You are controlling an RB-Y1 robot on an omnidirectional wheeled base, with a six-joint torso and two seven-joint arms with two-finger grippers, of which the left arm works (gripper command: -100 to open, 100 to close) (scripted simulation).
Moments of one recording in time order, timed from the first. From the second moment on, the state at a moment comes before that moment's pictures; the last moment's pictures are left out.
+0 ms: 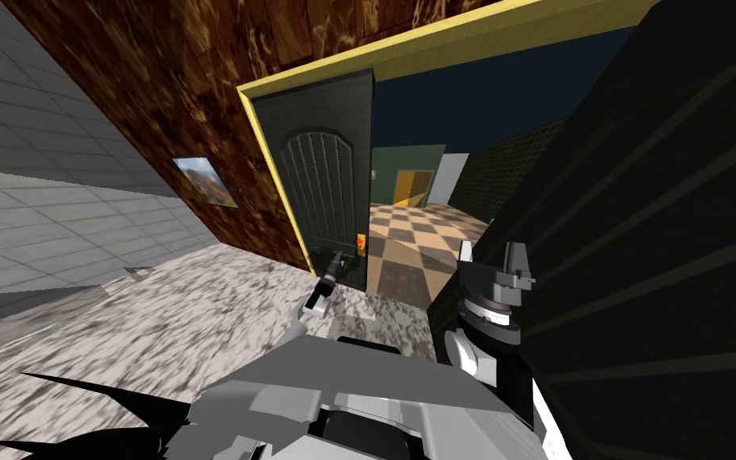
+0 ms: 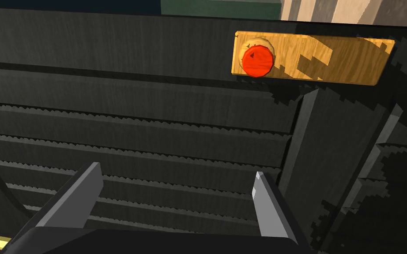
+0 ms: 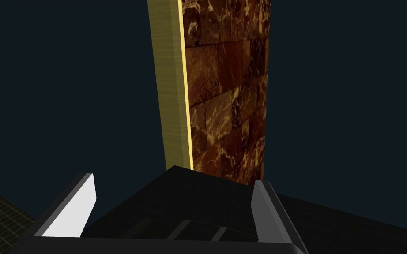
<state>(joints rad) 0.07 0.20 -0.11 -1.46 0.08 -0.36 0.07</state>
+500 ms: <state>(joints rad) 0.02 0.21 -0.12 -1.36 0.09 -0.34 0.10</state>
